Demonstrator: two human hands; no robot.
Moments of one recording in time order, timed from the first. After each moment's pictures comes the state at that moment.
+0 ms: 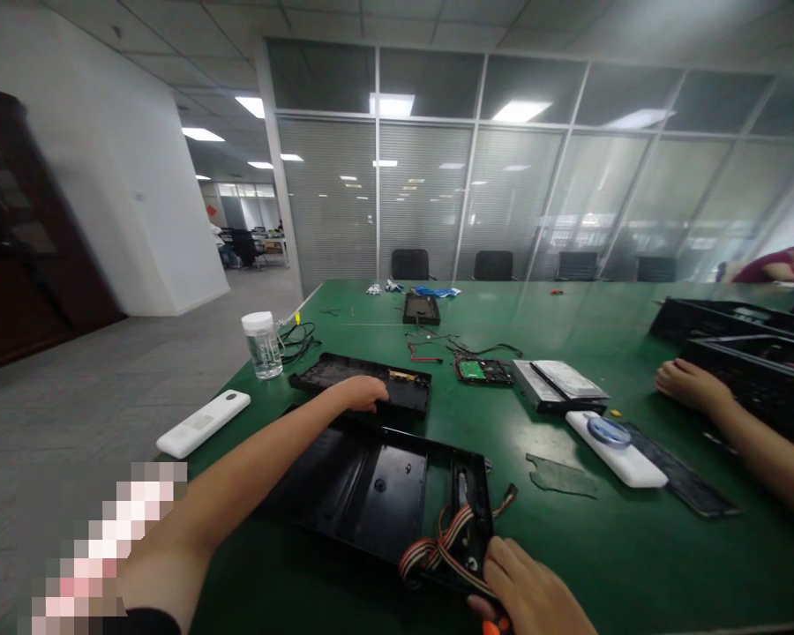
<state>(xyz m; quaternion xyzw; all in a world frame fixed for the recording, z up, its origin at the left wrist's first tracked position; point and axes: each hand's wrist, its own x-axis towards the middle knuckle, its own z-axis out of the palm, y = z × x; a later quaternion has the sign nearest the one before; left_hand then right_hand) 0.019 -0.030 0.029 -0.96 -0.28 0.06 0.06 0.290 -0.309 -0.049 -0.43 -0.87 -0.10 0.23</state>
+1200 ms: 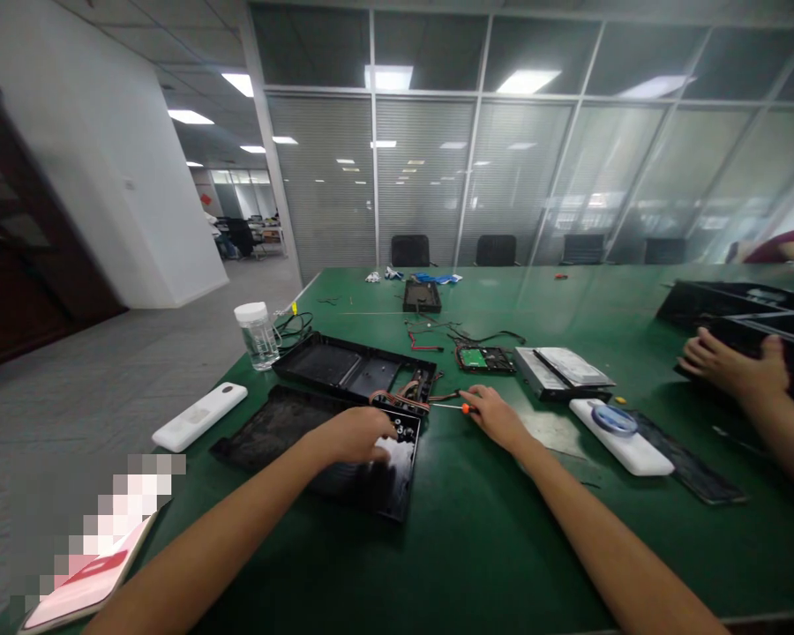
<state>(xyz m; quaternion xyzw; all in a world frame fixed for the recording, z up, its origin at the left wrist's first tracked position) 0.028 -0.144 0.039 -0.95 -0.30 0.02 -0.01 0.351 -0.085 -0.060 -0.50 -0.84 -0.10 0.20</state>
